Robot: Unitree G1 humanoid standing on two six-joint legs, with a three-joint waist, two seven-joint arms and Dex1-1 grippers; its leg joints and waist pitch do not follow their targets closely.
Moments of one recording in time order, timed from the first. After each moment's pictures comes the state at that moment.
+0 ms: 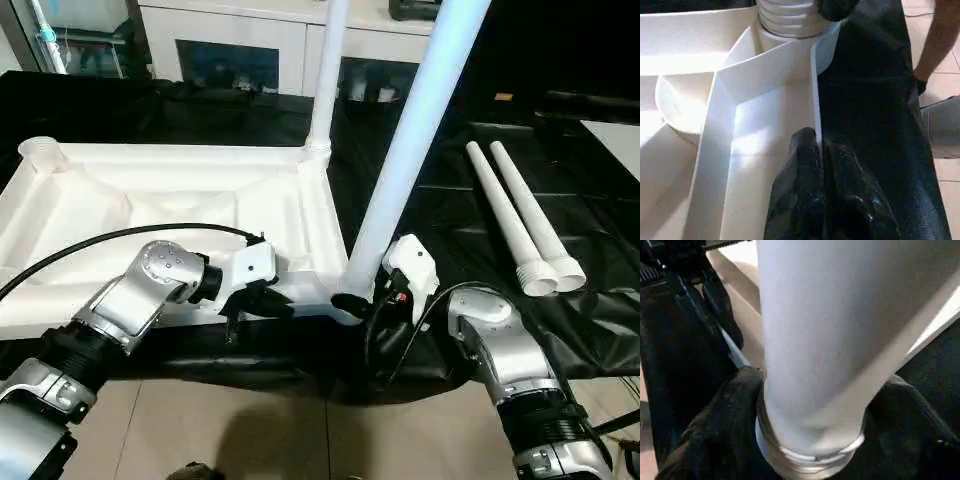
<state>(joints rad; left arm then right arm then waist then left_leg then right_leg) -0.66 0.35 -0.43 0.48 0.07 0.21 -1.16 -0.35 -0.47 0.14 0.36 0.23 0.11 0.98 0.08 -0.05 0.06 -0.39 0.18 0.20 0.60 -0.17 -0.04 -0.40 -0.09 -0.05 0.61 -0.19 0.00</state>
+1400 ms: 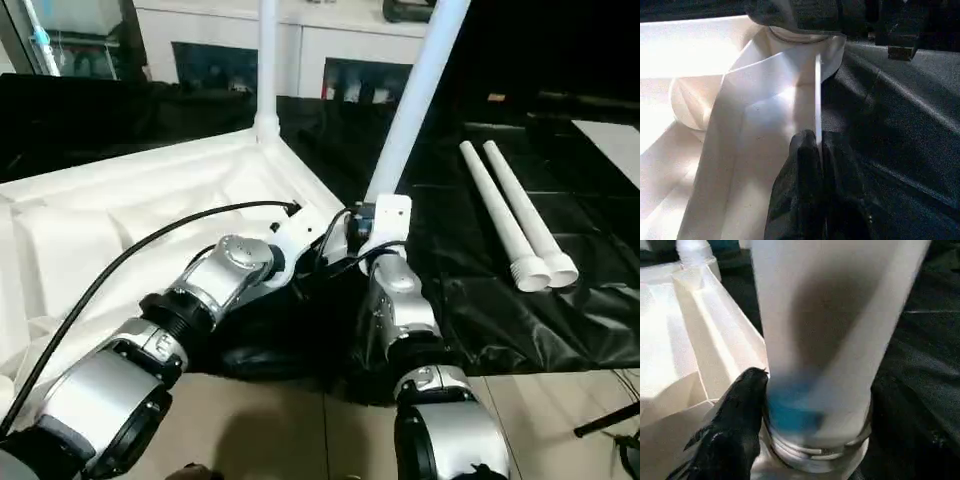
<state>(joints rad) -0.91 0.00 -0.32 0.97 0.13 0.26 -0.57 -0.69 -0.02 -0.12 0.90 0.16 -0.03 0.02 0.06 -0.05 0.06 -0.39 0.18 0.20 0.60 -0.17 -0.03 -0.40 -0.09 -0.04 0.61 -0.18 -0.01</state>
